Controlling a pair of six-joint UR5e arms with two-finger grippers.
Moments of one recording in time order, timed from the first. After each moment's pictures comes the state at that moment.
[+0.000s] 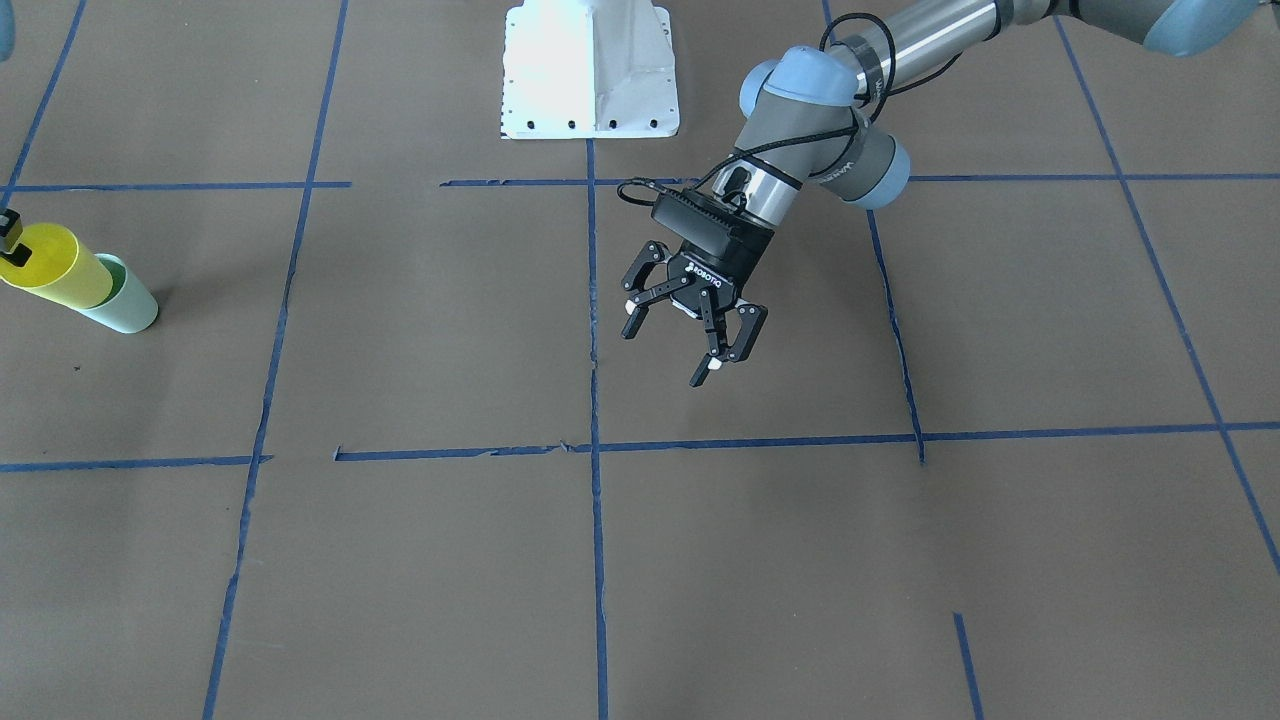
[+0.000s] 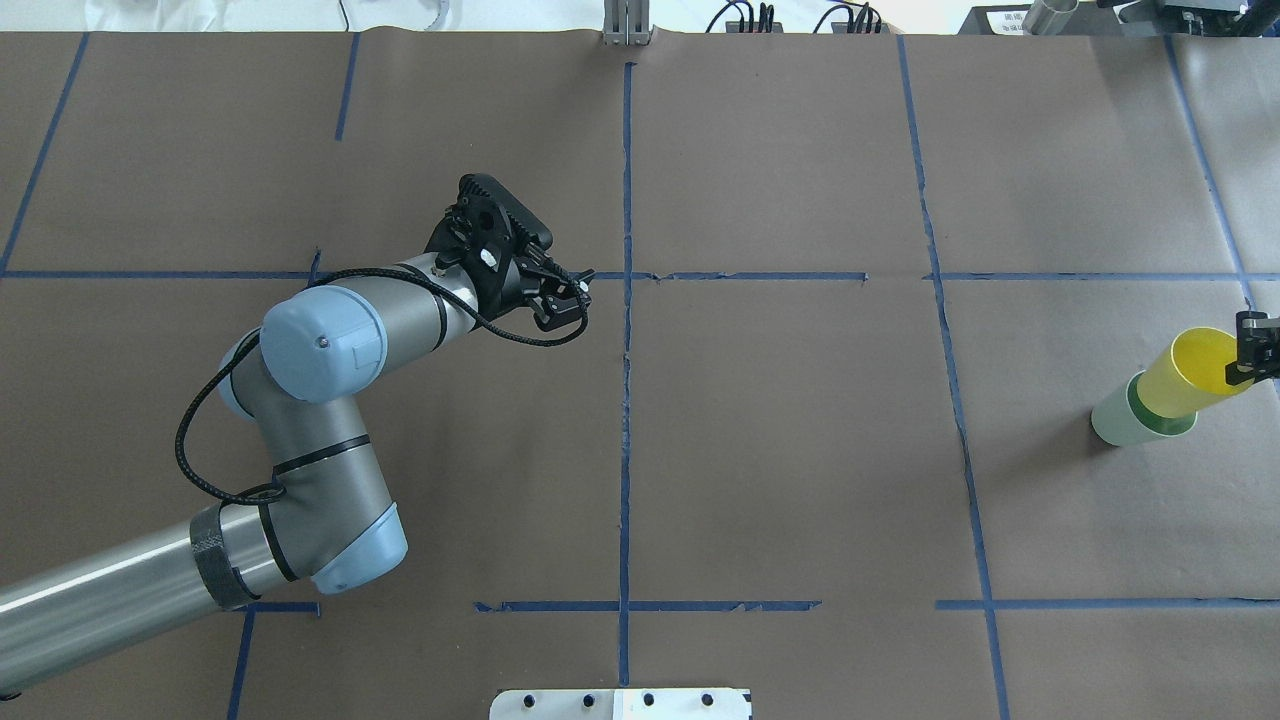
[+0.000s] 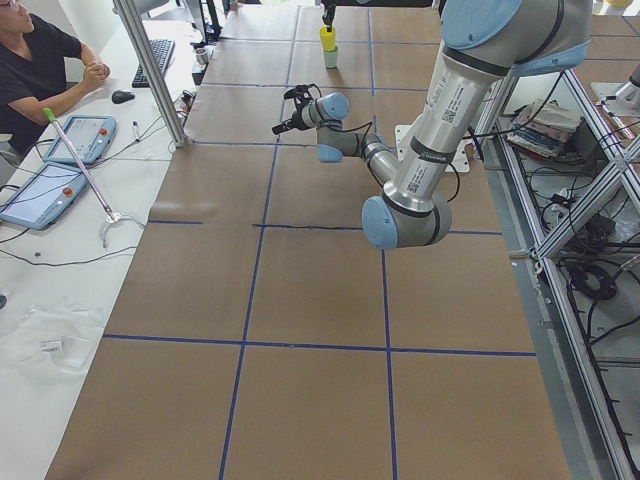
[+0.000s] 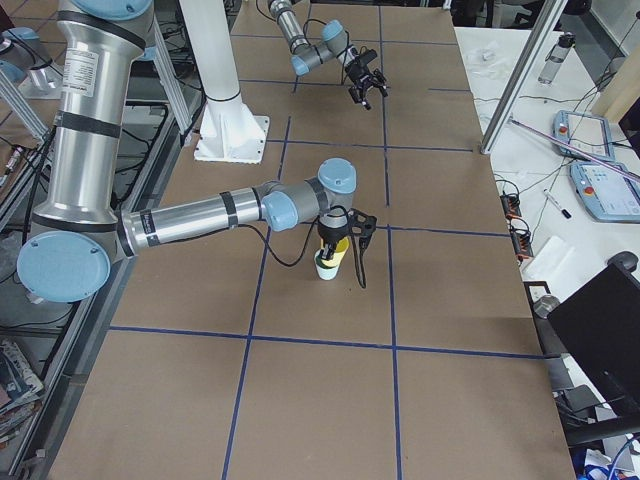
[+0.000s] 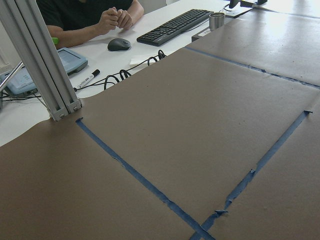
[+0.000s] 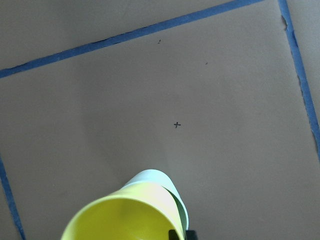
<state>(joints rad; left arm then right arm) -0.52 -2.13 -1.55 -2.51 -1.40 -0.45 1.15 -1.76 1.98 -1.42 2.28 0.84</state>
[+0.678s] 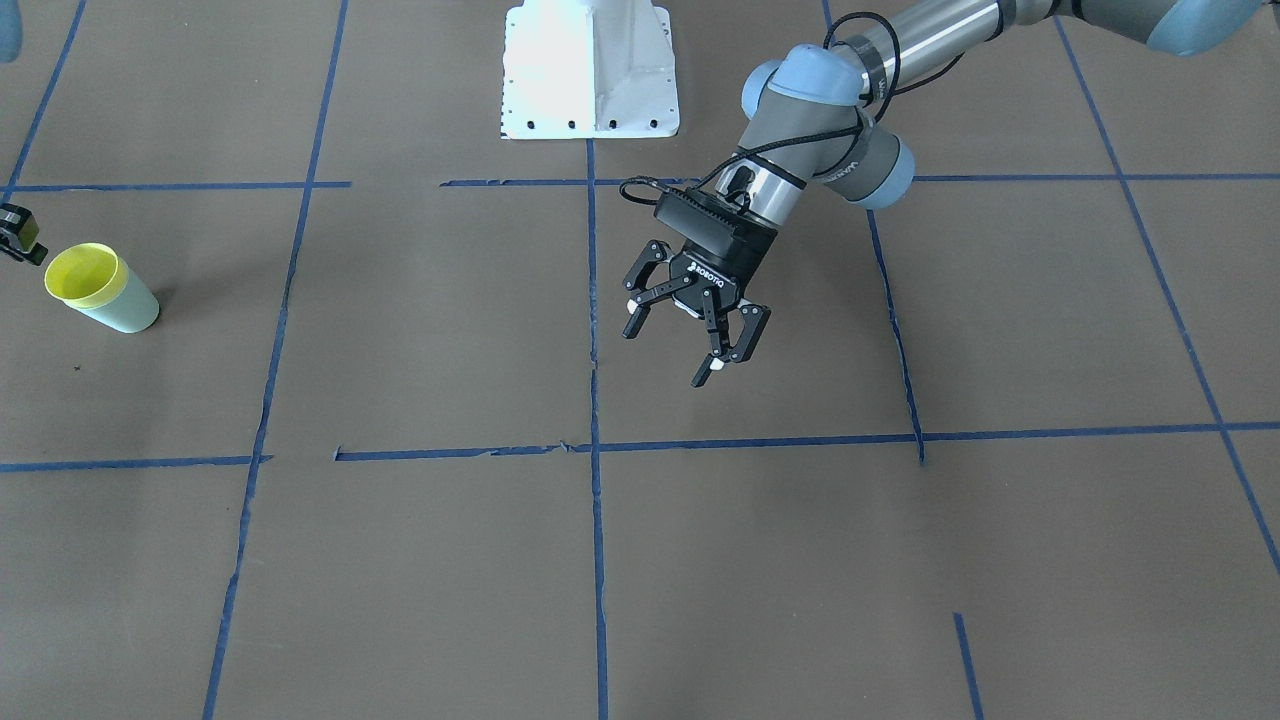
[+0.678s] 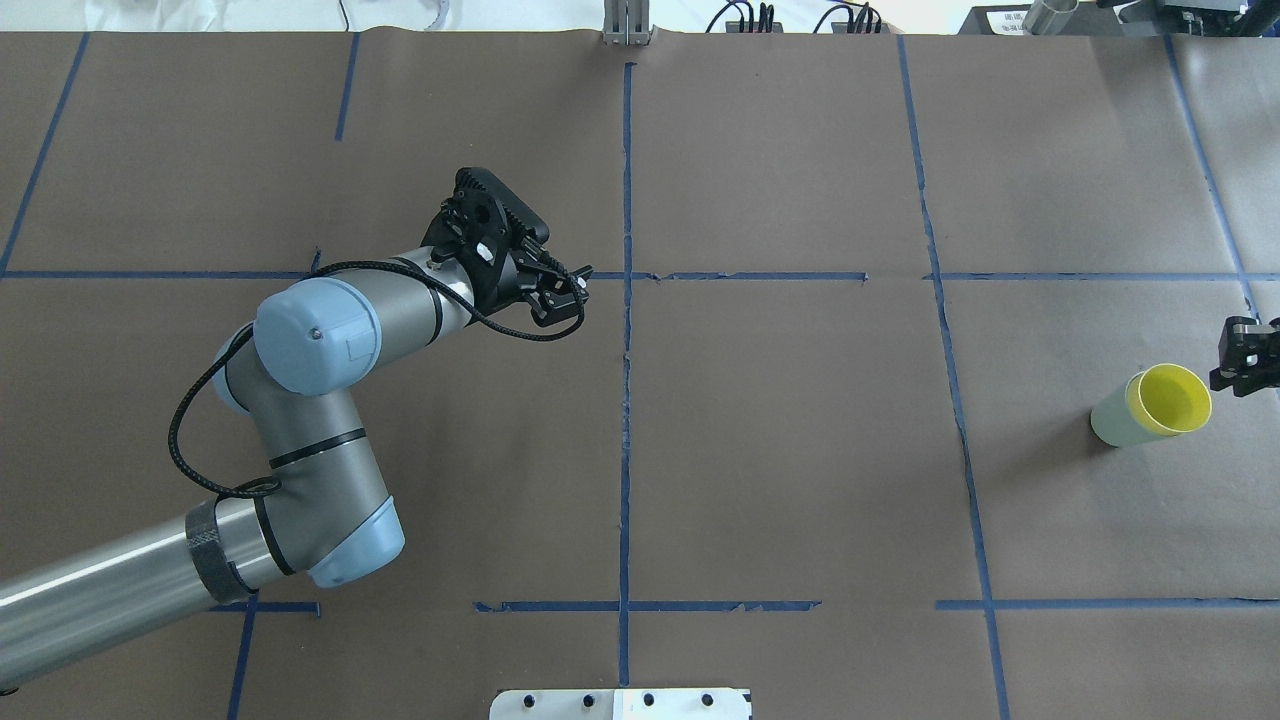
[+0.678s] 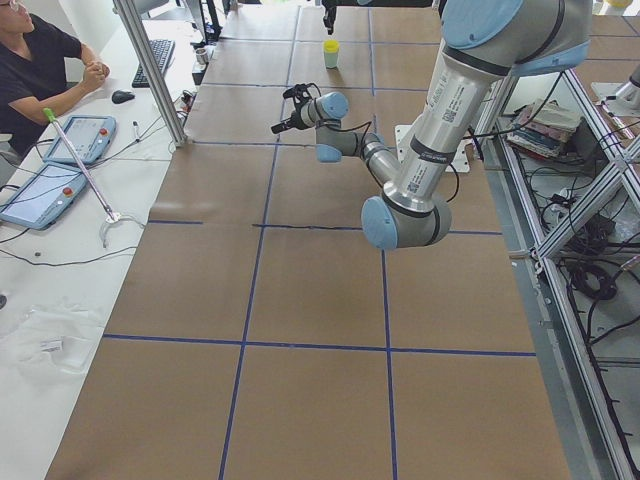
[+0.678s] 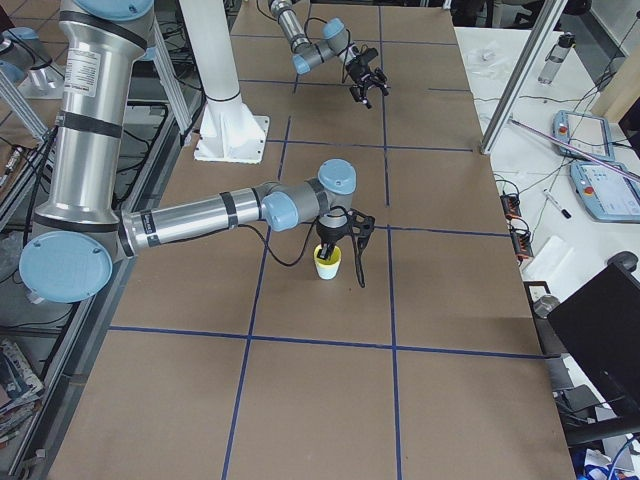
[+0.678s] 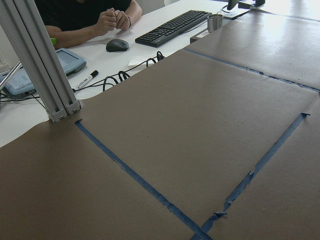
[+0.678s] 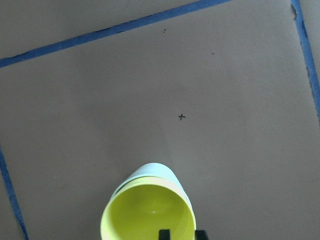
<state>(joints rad) -0.54 -2.13 -1.55 -2.50 -1.42 -0.45 1.13 -1.76 1.97 -1.42 2.28 0.85</state>
